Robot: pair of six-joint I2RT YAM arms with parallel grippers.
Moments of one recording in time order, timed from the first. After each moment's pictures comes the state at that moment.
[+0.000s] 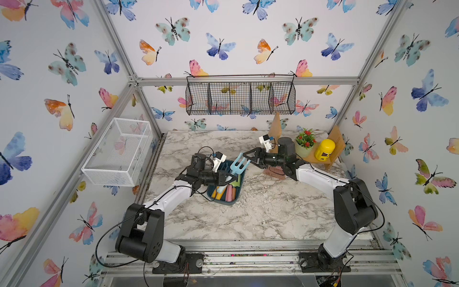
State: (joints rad) left arm -0.31 1.44 0.85 -0.08 0.87 -0.37; right arm 0.46 1.71 1.16 0.18 -0.75 0.91
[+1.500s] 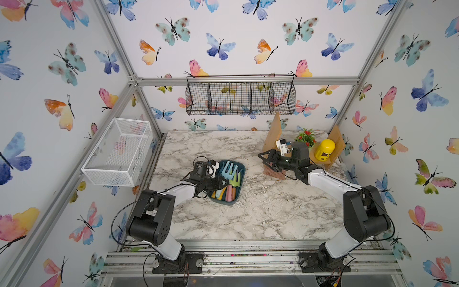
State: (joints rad) left arm -0.30 1.60 0.78 0.01 0.61 -0.48; right arm 0.36 1.63 1.03 0.17 -0.70 0.94
